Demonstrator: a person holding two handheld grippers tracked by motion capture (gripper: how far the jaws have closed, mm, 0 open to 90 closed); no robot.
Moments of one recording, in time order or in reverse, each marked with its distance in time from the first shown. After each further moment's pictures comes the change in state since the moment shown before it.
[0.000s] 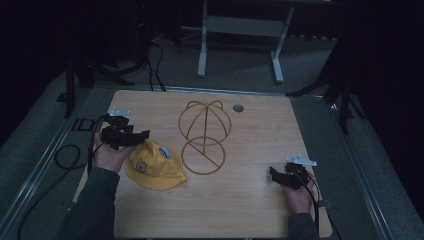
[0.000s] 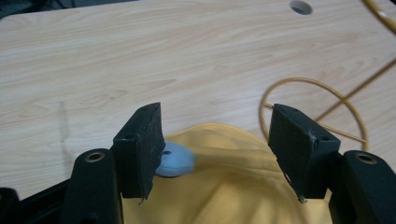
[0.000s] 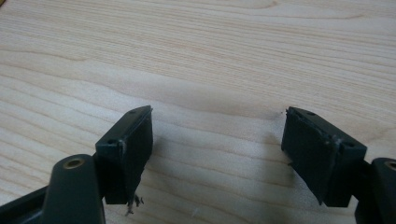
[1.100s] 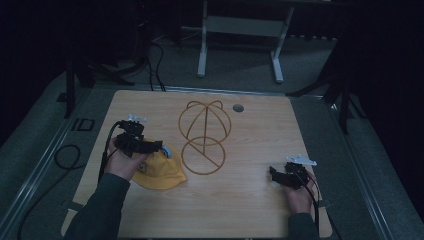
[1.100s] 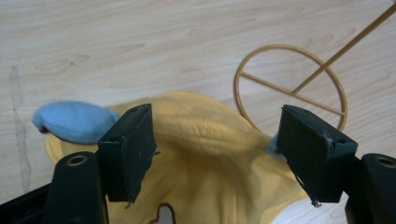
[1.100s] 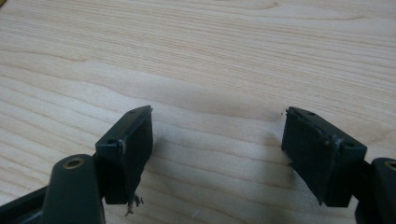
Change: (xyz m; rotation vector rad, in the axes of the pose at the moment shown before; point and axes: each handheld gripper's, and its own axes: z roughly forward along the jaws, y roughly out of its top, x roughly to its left) left arm -0.035 -0.007 0.012 0.127 -0.001 -0.024; right arm 0.000 0.001 0.001 0.001 0.002 -0.001
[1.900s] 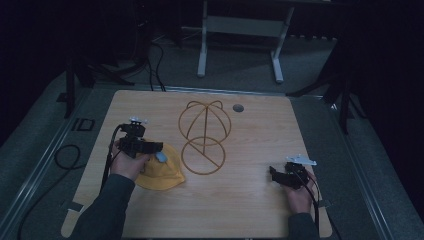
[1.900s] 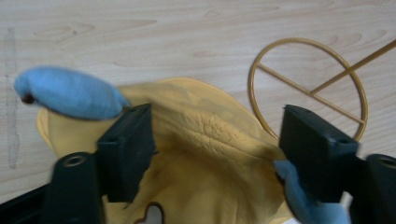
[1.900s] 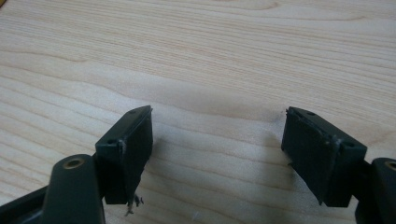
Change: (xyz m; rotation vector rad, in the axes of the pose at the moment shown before) left arm 0.004 -0.004 0.017 0.050 0.036 -0.105; right arm 0.000 0.000 0.000 0.000 0.001 0.000
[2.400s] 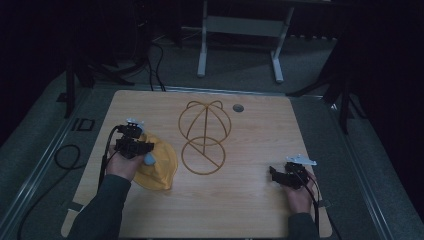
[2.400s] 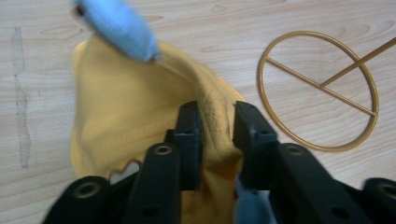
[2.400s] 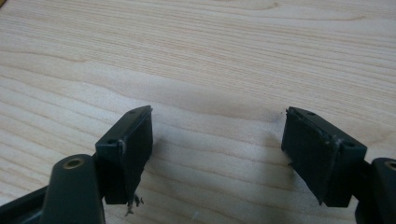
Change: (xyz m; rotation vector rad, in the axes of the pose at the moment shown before) left arm 0.010 -0.003 0.000 -0.001 0.000 0.030; right arm 0.000 0.000 0.000 0.001 0.001 0.003
